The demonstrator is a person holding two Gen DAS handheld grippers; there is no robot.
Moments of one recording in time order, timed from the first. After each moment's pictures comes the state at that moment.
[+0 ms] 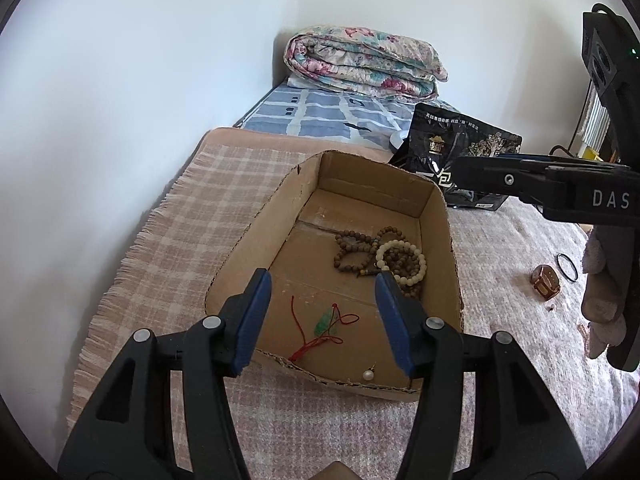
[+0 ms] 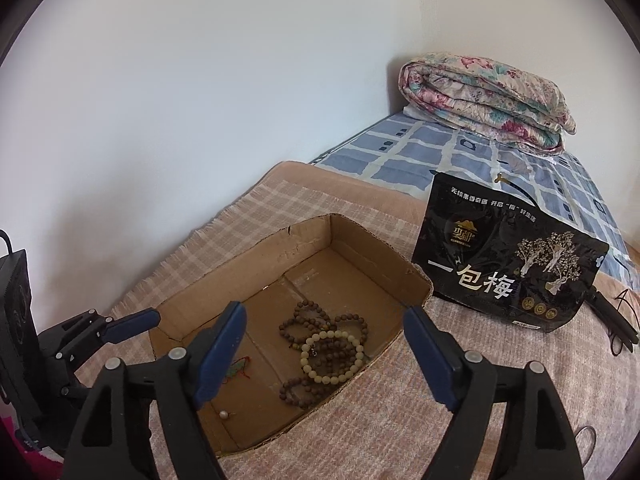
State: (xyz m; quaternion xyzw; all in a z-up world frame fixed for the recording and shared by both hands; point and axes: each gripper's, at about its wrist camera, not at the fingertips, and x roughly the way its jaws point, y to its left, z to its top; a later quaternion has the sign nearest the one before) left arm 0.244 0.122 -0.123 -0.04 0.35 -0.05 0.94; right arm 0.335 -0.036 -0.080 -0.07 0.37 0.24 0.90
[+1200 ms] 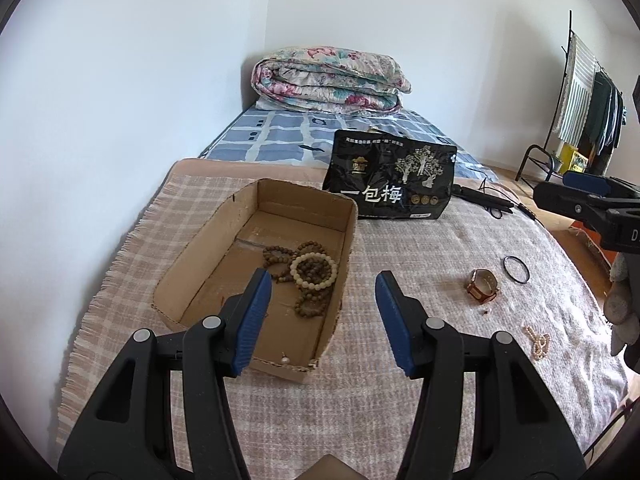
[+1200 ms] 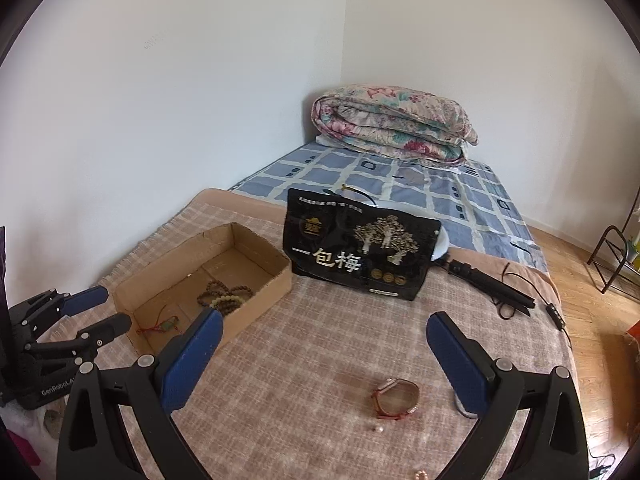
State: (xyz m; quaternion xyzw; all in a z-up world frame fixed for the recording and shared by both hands) left arm 0.197 0.044 -0.070 -0.03 0.32 -0.08 0.94; right arm 0.242 -0.171 -0.018 -0.08 0.32 0.11 0.94
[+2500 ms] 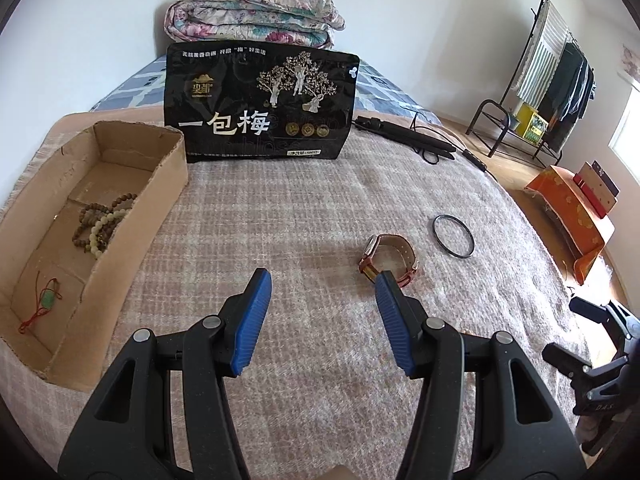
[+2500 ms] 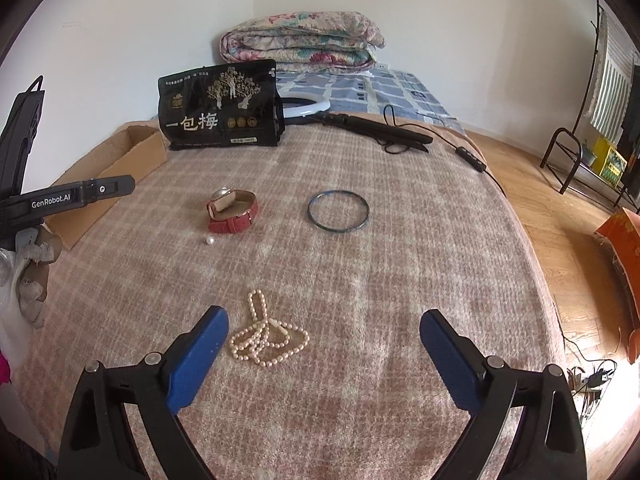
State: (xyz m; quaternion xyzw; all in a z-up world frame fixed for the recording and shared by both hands) left arm 0.251 -0.110 -0.138 -0.04 0.41 -0.18 0.89; right arm 0.152 -0.362 -0.140 -0.03 0.42 0.01 0.91
